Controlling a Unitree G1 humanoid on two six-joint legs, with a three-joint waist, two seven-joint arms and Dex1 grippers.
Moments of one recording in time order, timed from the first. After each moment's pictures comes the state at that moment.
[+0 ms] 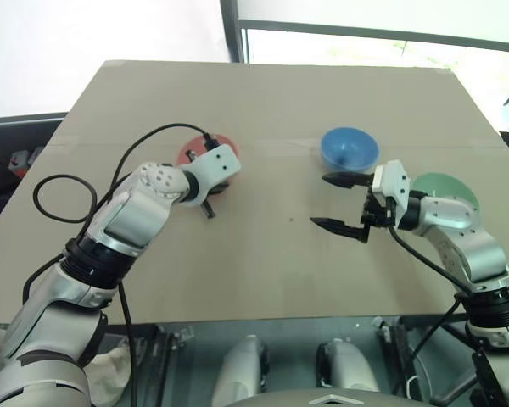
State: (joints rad) left arm -0.72 0.83 -0.42 -0.08 0.00 0.76 -0.73; right arm -0.41 -0.55 0.10 -0.17 0.38 0.25 1.01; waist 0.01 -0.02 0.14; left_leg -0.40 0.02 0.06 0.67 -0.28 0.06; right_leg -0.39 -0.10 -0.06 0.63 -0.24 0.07
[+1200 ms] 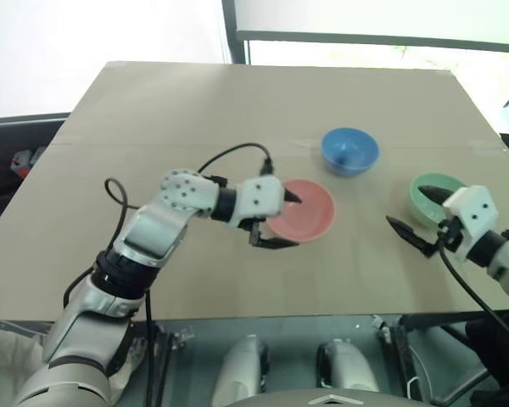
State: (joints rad) left arm -0.58 0.60 -0.17 -0.17 -0.35 0.28 -1.19; right arm -0.03 -0.74 -0.18 -0.40 0.19 0.43 0.60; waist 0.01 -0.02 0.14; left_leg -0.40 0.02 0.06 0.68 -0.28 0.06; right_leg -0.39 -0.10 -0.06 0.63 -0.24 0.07
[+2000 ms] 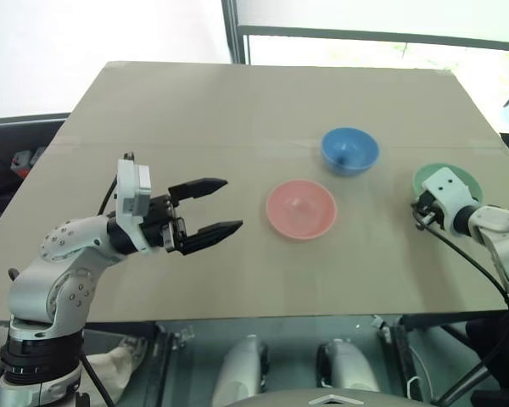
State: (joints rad) left arm -0.13 0.72 0.29 -0.38 -0.78 0.49 -1.08; right arm -0.36 -0.79 0.02 -0.04 0.06 0.63 0.67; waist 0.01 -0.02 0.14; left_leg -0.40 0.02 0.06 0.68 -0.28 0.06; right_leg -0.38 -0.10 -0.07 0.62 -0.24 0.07
